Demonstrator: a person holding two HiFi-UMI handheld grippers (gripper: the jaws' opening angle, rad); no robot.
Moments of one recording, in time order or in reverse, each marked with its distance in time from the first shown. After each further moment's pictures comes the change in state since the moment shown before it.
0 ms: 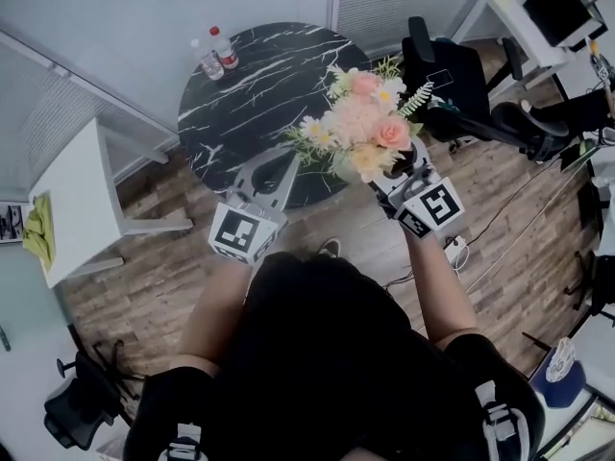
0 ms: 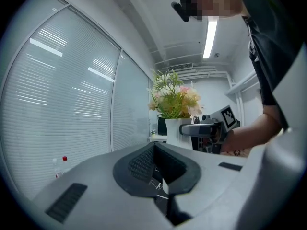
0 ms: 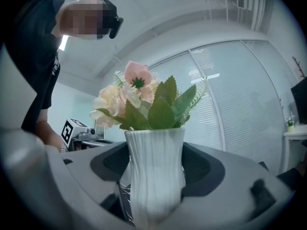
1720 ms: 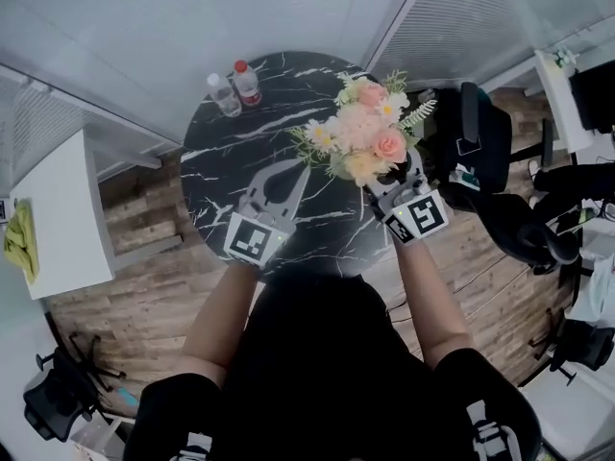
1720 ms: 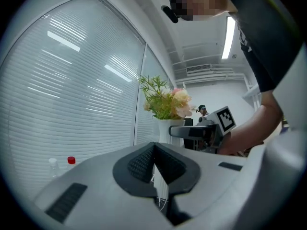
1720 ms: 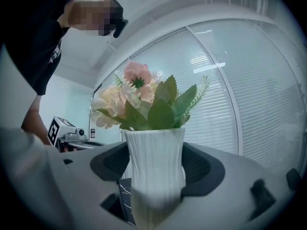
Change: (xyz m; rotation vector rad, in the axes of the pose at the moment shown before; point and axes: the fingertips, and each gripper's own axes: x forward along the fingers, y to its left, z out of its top) left arm 0.144 0.261 -0.084 -0.063 -0.084 0.117; right arm 0.278 -0.168 -0.096 -0.024 0.063 0.034
